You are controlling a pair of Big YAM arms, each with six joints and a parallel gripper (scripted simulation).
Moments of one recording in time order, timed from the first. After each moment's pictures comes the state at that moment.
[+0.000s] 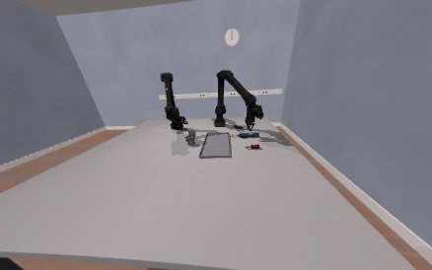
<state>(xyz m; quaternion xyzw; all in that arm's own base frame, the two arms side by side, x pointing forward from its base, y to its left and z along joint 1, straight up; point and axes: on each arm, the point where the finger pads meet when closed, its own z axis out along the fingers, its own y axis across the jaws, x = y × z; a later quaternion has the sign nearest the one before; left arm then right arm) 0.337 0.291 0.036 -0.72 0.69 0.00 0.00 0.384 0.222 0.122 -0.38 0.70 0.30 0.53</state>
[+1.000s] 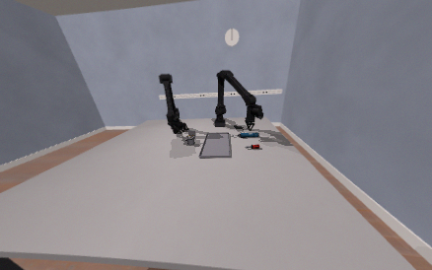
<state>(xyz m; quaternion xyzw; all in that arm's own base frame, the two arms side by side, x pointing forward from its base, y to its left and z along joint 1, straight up) 0.337 0.291 0.036 -0.72 0.69 0.00 0.00 0.384 0.222 0.062 -0.38 0.70 0.30 0.53</state>
